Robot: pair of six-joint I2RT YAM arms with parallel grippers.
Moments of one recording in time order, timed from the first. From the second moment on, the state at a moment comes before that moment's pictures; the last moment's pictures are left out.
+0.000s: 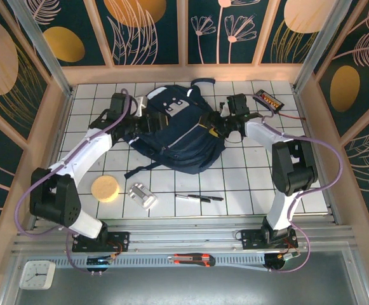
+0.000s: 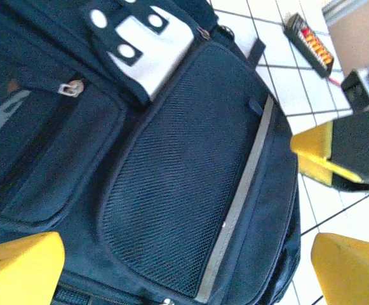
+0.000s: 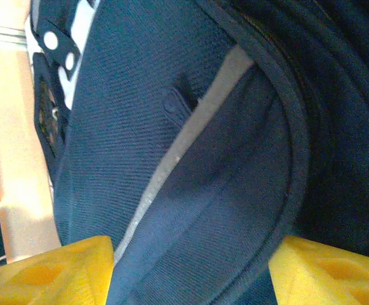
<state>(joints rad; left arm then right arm) -0.34 1.55 1.22 -0.41 0.37 -0.42 0.33 1.83 1.28 -0.30 -0.55 0.75</state>
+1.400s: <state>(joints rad) -0.66 2.01 1.77 -0.66 -0.18 -0.08 0.38 1.94 1.56 -0.27 -0.58 0.92</state>
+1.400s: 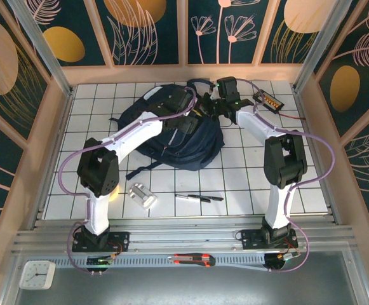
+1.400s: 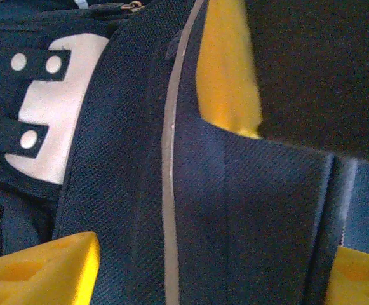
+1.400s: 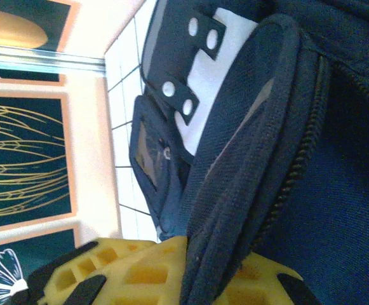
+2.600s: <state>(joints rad) -0.56 2.00 1.76 -0.66 -0.03 -0.17 0.51 1.23 0.90 -0.45 -0.49 -0.19</state>
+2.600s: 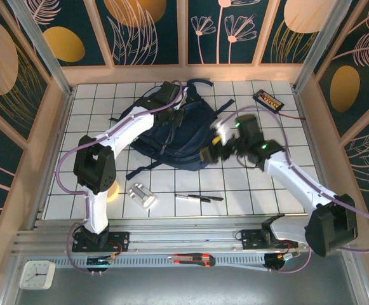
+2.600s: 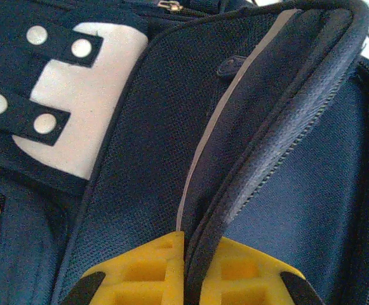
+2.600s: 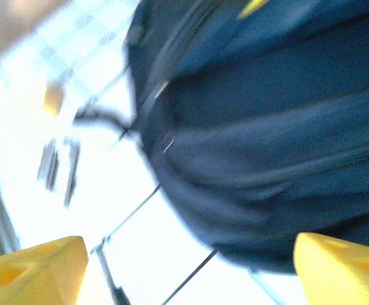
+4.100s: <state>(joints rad) -0.55 1.93 1.66 -0.58 0.00 -0.12 0.73 1.40 0.63 -0.53 -0.20 -0.76</state>
